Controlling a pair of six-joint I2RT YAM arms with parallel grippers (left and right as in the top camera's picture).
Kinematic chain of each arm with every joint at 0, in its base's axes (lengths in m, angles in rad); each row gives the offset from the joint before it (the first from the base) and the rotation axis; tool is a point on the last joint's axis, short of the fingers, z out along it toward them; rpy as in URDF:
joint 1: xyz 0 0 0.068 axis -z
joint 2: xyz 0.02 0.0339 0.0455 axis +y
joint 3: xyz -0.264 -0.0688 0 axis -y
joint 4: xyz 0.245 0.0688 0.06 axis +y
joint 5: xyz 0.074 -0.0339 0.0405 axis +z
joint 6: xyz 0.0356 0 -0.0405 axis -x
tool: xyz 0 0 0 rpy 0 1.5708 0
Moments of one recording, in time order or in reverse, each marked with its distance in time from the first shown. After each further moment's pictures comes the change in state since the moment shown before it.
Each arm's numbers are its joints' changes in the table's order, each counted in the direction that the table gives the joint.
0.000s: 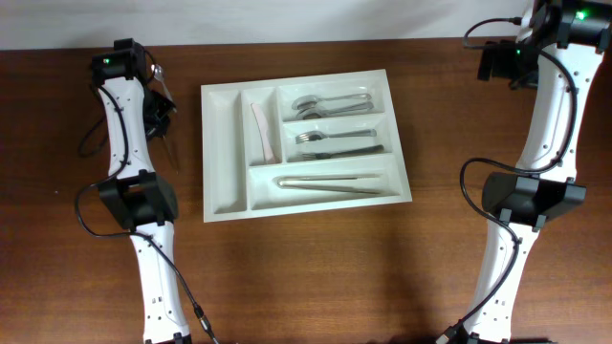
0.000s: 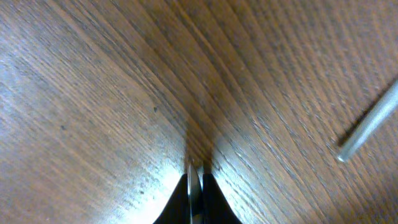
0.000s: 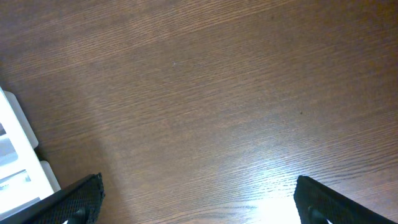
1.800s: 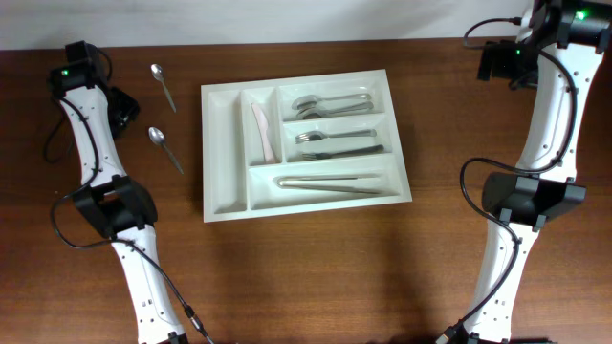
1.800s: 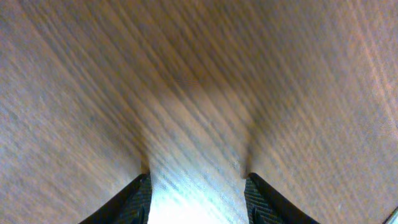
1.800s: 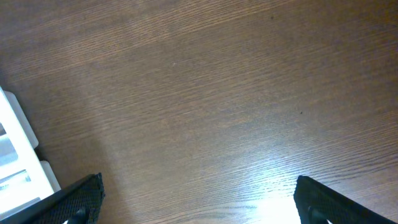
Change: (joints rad) left arm -0.133 0.016 -0.005 -0.164 0.003 -0.098; right arm 0.000 0.000 0.000 0.000 0.000 0.000
